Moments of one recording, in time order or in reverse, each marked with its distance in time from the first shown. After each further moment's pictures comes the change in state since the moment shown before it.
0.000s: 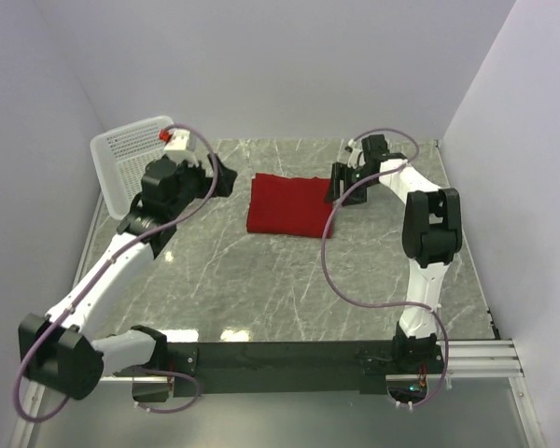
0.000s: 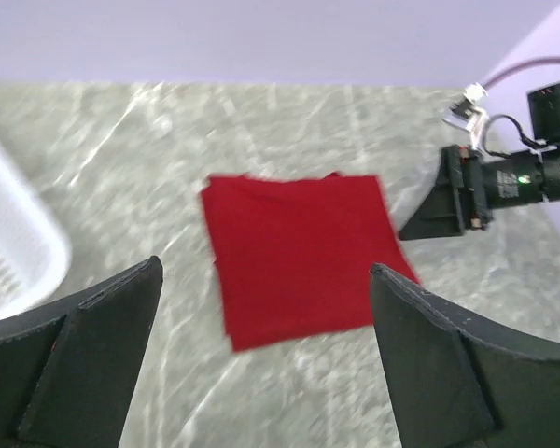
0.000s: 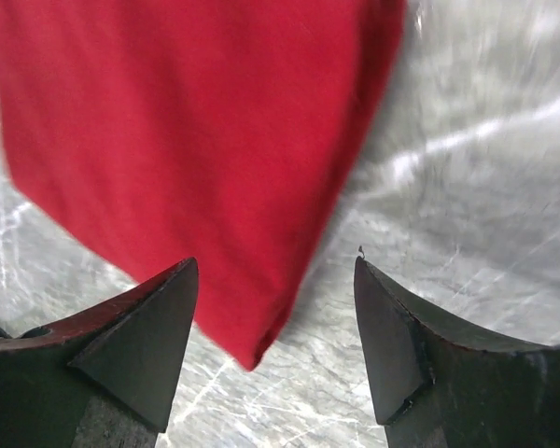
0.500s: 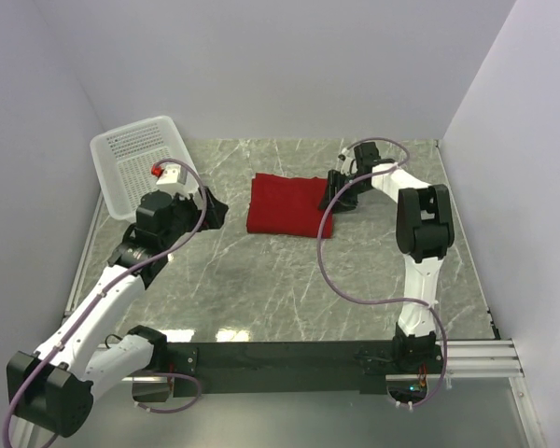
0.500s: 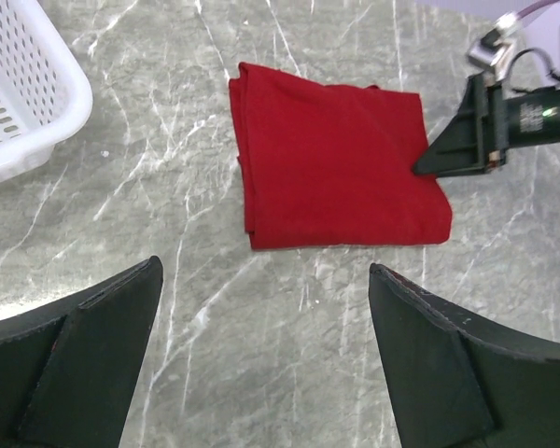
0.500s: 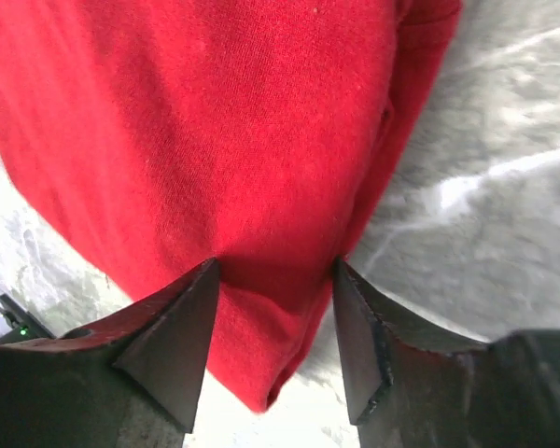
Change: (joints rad) left arm 0.014 -0.242 -0.268 -0.118 -0.038 -0.073; right arm 0.023 0.083 -0.029 0.042 -0.064 0.070
